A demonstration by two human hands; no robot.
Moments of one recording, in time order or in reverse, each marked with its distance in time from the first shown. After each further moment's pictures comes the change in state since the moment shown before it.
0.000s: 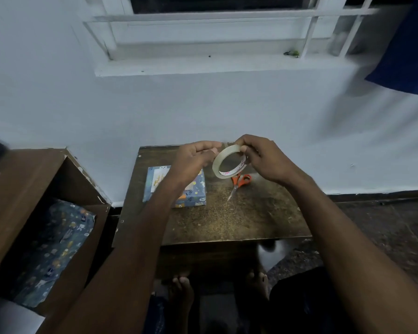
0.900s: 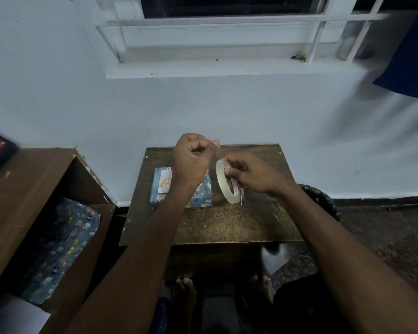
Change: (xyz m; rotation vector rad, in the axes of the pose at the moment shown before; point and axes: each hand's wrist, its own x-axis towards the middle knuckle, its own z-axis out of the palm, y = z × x) left_hand -0.011 0.007 0.006 0.085 0.434 0.231; right_hand -0.009 -0.032 0.029 0.268 -0.274 0.002
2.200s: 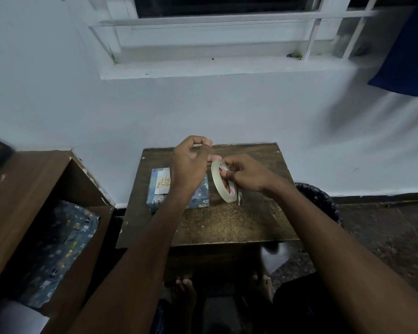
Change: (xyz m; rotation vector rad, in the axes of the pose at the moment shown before) left_hand -0.007 0.005 0.005 -0.082 -0.097 -0.165; right_hand 0.001 -0.001 0.003 0.044 -0.013 0.133
